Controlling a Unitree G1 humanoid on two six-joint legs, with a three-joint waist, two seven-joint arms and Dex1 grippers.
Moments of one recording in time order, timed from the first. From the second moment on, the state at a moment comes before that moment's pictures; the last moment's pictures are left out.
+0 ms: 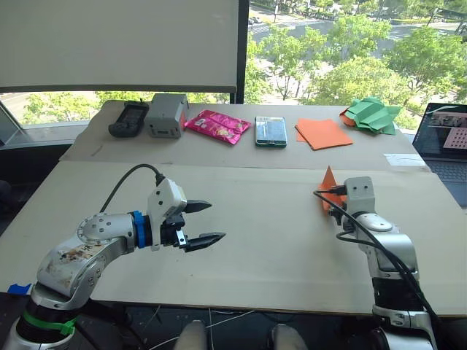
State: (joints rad) left arm -0.24 0.75 0.02 -0.54 -0.61 0.73 -0.84; right arm -0.38 -0.37 -0.17 -0.11 0.03 0.96 0.14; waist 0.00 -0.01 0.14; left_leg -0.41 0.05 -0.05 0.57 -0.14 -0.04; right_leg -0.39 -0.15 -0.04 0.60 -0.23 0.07
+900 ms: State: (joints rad) left arm -0.03 0.60 0.26 -0.20 -0.47 0.46 -0.67; right arm -0.11 -0.48 0.03 -0.40 0.23 0.57 0.58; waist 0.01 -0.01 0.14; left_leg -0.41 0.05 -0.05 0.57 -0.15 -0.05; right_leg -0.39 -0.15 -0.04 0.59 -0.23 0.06
